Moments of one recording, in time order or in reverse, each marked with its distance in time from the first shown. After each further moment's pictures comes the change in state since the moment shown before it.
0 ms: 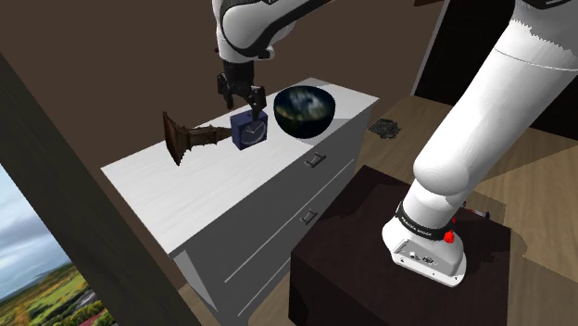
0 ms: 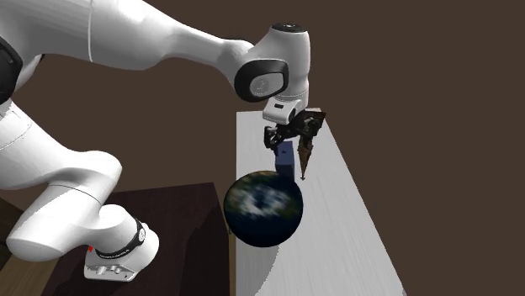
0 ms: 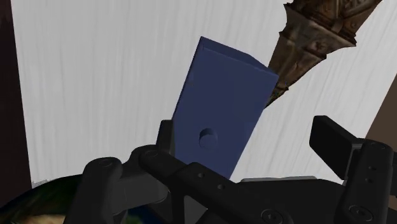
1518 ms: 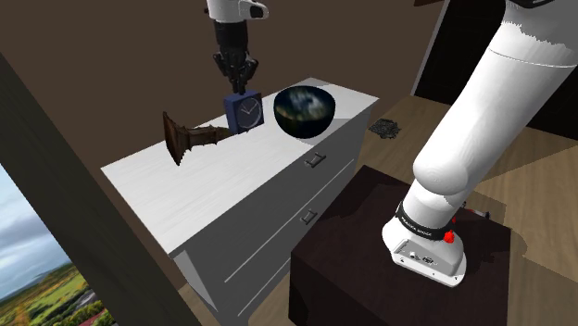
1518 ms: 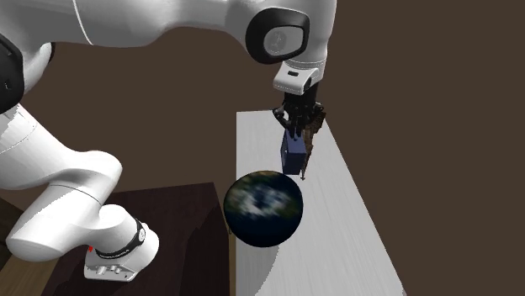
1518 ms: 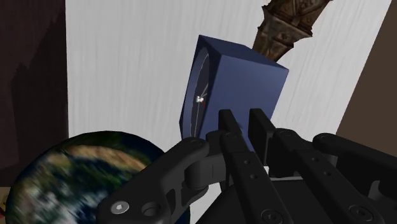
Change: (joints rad) arm -0.009 0.041 -0.012 0.262 0.032 -0.304 -0.038
